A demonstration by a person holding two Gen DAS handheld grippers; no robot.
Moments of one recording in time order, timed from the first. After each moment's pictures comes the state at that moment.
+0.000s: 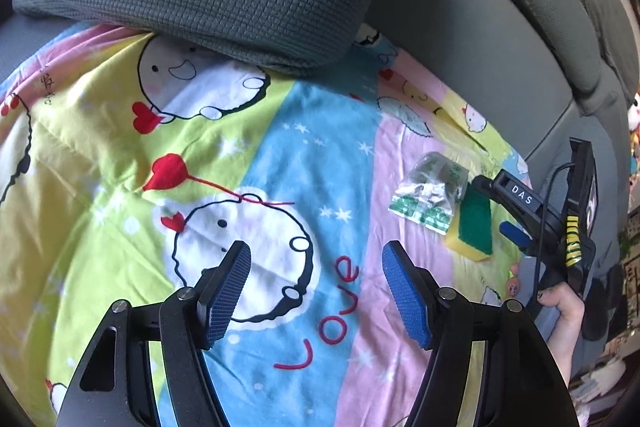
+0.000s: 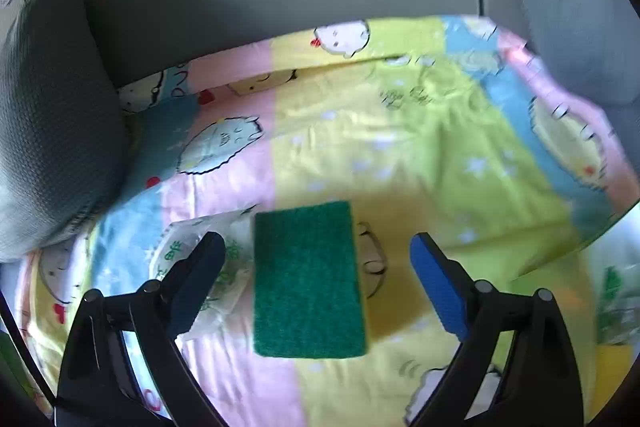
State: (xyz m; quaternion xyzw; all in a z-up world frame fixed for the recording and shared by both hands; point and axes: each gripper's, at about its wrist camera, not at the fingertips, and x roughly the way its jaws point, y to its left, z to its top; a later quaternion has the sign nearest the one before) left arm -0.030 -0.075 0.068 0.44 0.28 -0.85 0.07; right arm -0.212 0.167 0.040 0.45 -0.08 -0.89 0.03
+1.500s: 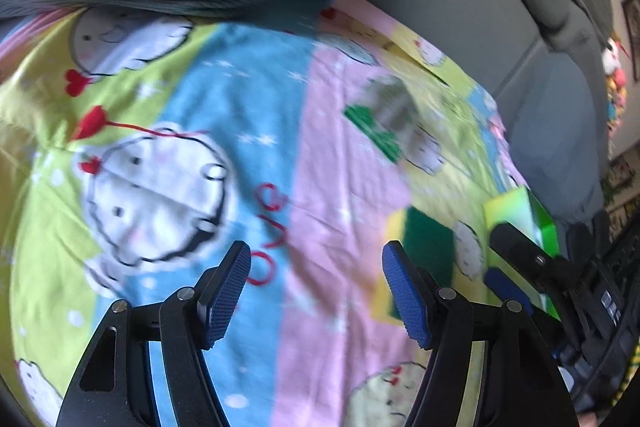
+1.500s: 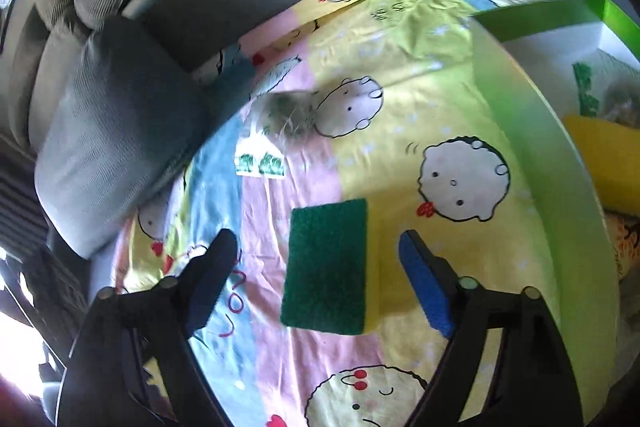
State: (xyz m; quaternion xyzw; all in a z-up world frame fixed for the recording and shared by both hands) left arm -0.028 -0.012 0.058 0.50 0.26 -0.83 -0.03; right arm -0.066 0.202 0.054 0.48 -0.24 -0.84 0.09
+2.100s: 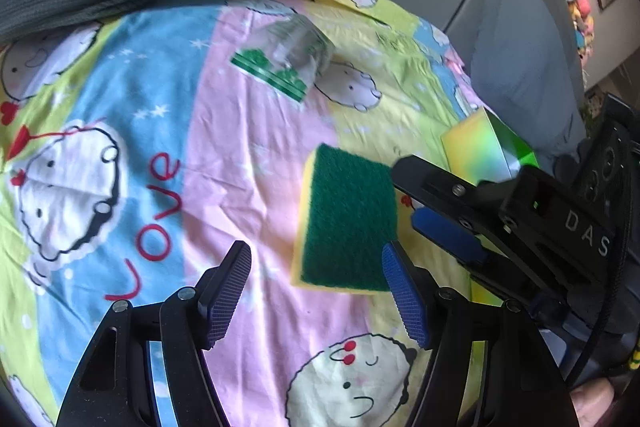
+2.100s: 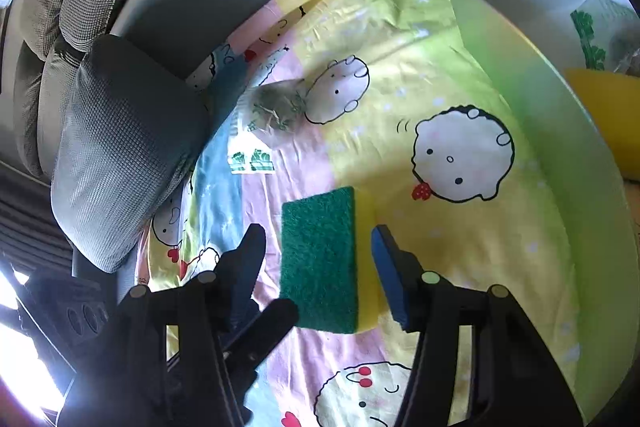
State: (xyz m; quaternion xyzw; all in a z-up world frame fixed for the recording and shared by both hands) left arm -0.034 0.051 0.052 0.53 0.20 -0.82 -0.11; right arm -0.072 0.214 0.035 0.50 -0.29 -0.81 0.11
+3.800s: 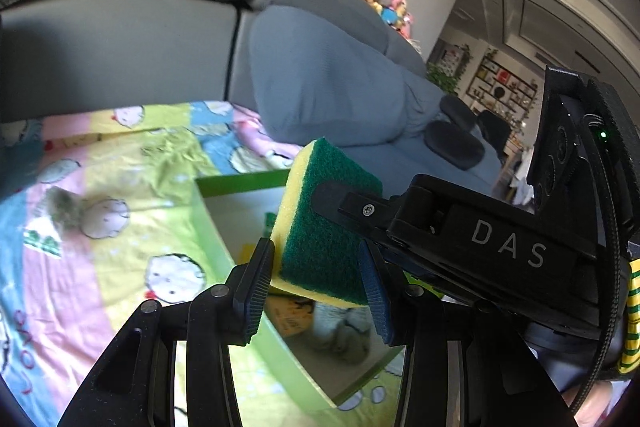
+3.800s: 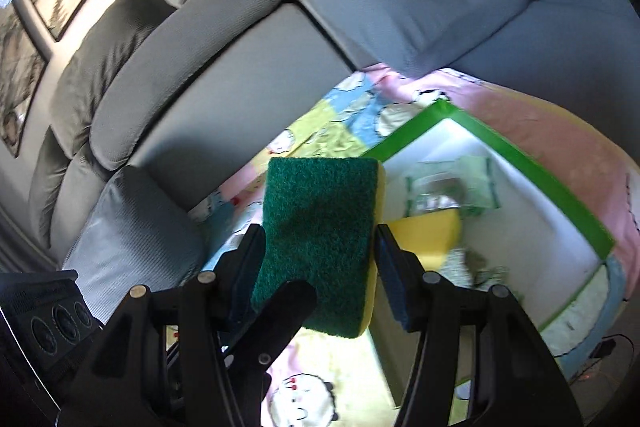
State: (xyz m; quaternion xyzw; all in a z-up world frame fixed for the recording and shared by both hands) left arm 0.012 0.211 0.164 0.33 0.09 -0.87 -0.35; right arm 0.033 0.345 0.142 0.30 -0.31 -0.90 0.00
